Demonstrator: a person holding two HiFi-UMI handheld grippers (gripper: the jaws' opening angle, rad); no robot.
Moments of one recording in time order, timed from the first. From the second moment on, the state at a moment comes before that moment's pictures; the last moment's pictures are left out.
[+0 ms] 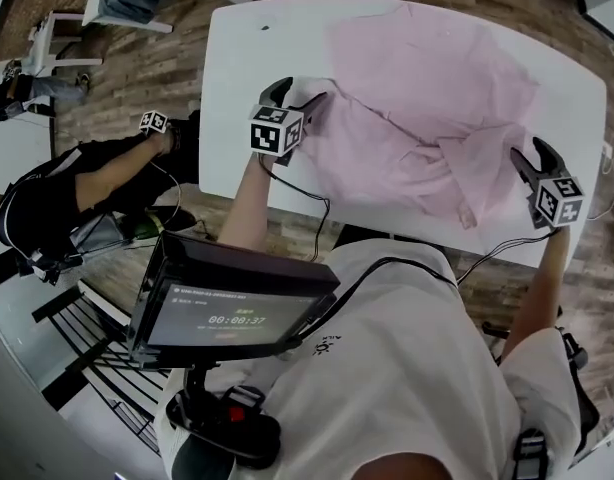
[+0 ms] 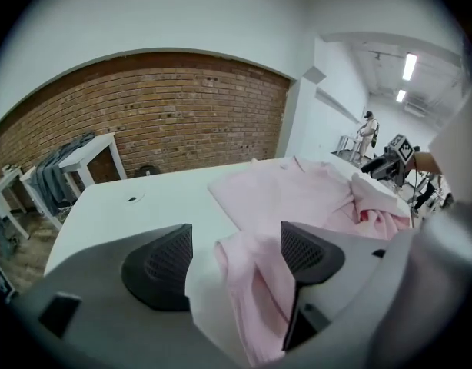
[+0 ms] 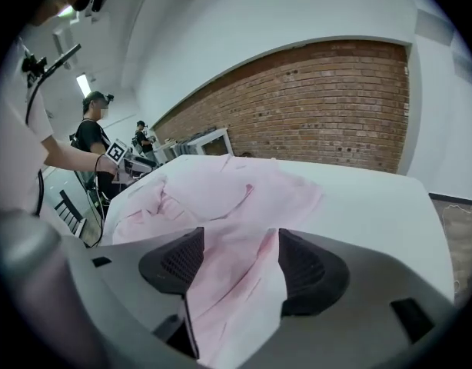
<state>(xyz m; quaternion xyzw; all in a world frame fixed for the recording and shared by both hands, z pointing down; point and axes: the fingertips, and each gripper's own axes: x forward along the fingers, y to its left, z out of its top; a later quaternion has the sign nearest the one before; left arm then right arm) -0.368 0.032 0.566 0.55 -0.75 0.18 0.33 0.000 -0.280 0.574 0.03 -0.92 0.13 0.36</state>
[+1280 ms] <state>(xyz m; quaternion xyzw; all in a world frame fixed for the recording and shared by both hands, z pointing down) -0.391 -0.229 0.592 0.68 -0.61 0.27 0.30 -0.201 -0.348 0.559 -0.05 -0.96 0.05 0.28</state>
